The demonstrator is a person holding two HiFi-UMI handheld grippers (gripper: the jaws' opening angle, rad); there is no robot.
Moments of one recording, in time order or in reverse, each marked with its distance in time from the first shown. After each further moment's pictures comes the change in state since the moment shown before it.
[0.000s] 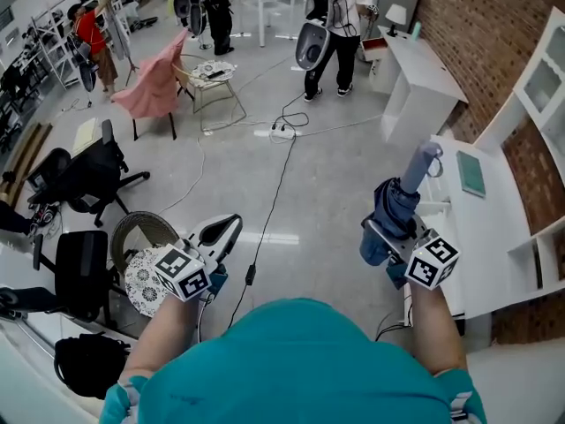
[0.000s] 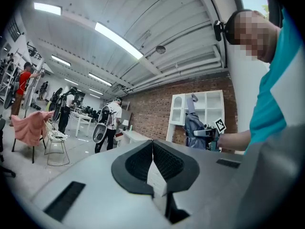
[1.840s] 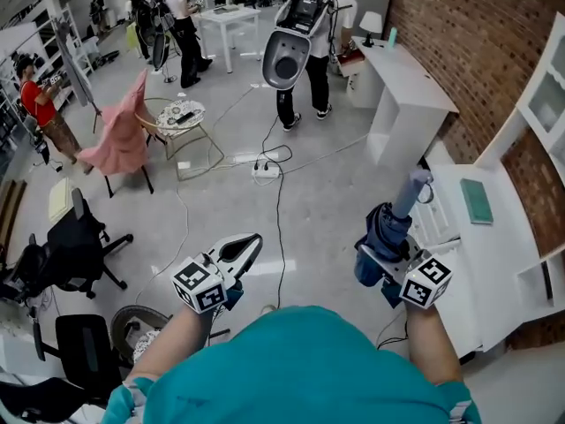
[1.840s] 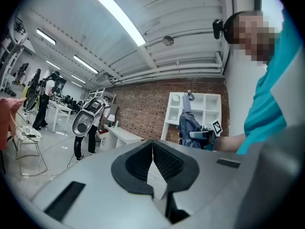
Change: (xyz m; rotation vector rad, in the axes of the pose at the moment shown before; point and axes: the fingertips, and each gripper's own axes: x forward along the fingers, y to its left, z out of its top) left arm 0.212 0.171 0.029 -0.046 0.063 -0.245; right arm 0.165 -0.144 0.041 0.031 -0.027 -0.101
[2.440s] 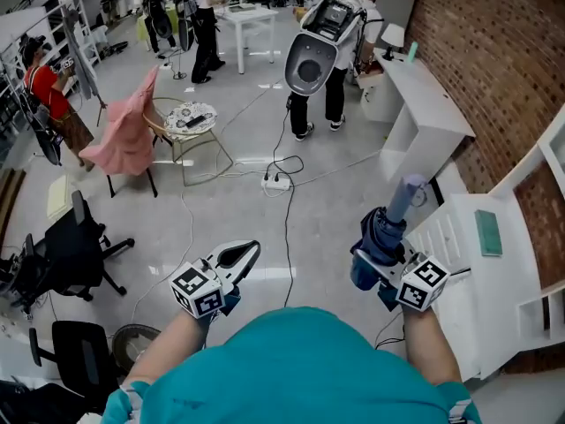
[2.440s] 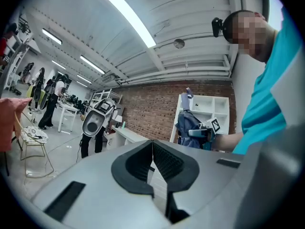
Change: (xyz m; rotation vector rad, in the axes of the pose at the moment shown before) left arm -0.012 0.114 0.019 -0.020 -0.005 0.045; right arm 0.131 -0.018 0.022 -0.017 0.050 0.068
